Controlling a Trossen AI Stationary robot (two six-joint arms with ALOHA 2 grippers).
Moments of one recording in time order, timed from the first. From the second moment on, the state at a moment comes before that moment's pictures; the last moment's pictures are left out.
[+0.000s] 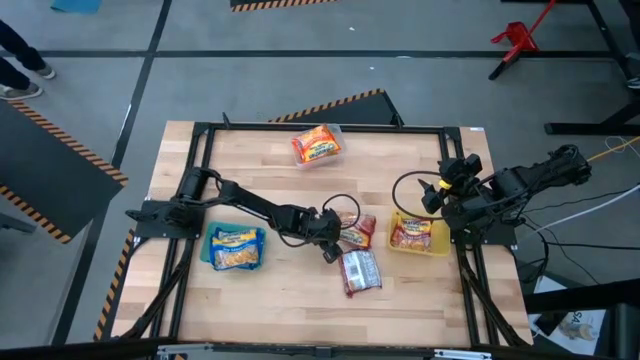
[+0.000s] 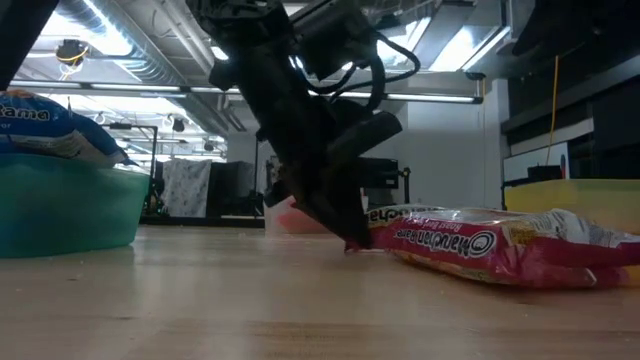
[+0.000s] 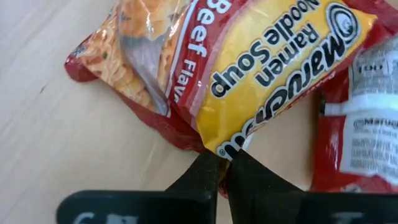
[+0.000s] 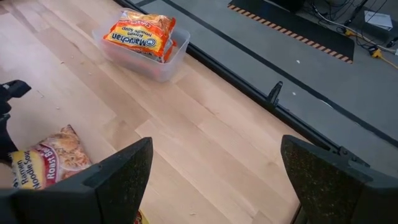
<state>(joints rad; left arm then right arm) -0.14 2.05 1.27 -0.20 -0.19 -0.70 0.43 0.94 1.08 -1.44 0.90 1.09</state>
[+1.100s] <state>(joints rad) -0.11 1.94 1.49 -0.21 -0.45 -0.41 0.43 0.94 1.08 -1.43 0.98 1.12</state>
